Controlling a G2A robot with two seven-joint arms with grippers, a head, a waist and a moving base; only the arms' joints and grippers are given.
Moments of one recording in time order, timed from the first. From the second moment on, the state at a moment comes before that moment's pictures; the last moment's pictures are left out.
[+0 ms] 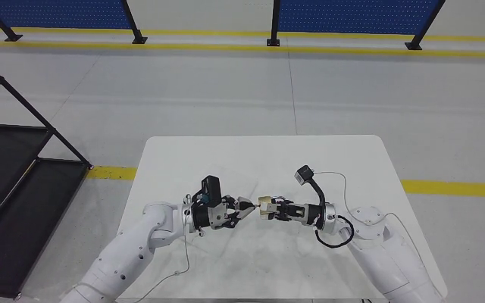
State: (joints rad) left arm 1.43 -0.96 -1.11 -1.67 1.11 -0.84 0.17; right arm -1.25 -1.10 1.01 -1.54 0.34 -0.30 0.98
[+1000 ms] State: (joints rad) left arm 1.57 -0.94 -1.23 -1.67 1.25 -0.71 0.36; right arm -1.25 -1.10 1.01 -1.54 0.34 -0.30 0.98
